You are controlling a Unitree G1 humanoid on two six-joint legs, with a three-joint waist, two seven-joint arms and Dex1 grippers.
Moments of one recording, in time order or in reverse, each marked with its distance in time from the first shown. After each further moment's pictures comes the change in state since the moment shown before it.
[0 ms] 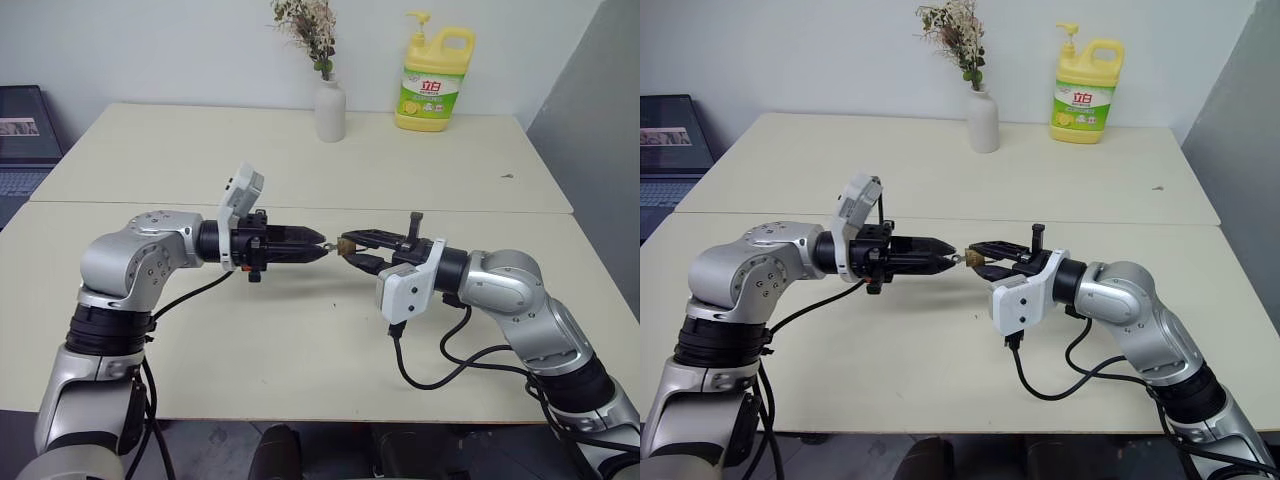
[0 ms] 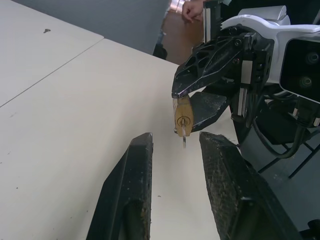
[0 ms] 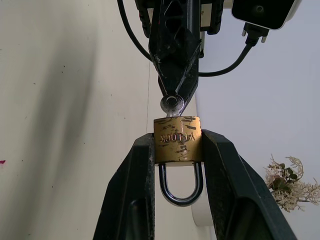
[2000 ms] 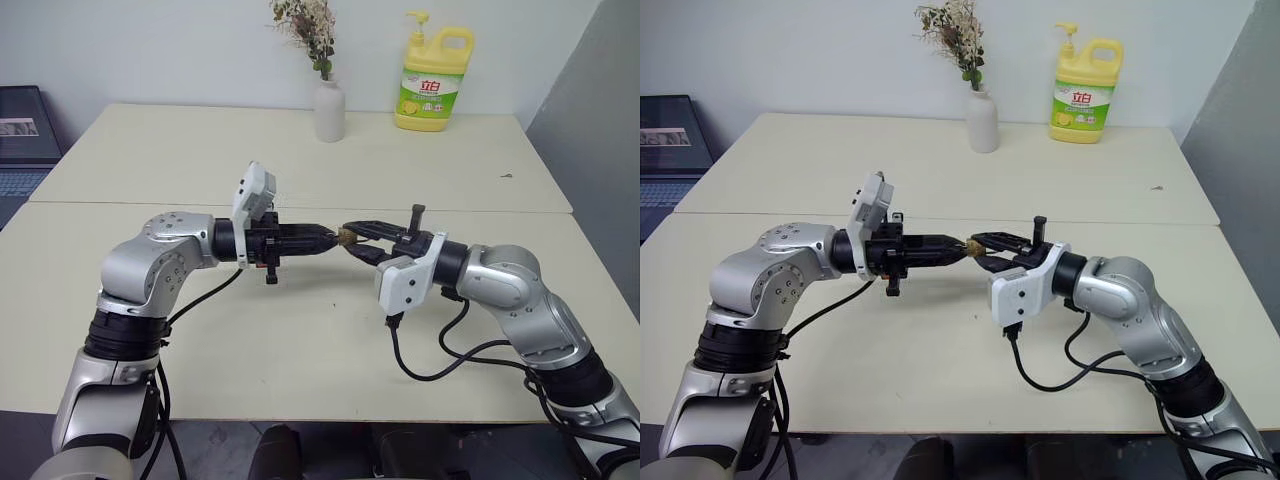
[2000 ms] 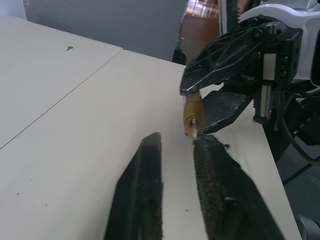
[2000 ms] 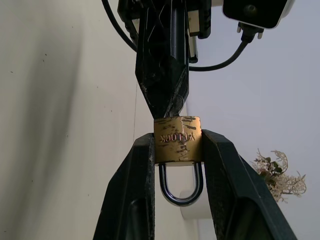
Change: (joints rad) left arm 0.016 -0.058 -0.010 -0.014 0.062 -0.107 0.087; right arm -0.025 0.002 0.001 0.021 -0.031 -0.008 -0.037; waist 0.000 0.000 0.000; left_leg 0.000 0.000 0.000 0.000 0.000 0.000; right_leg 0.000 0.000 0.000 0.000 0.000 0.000
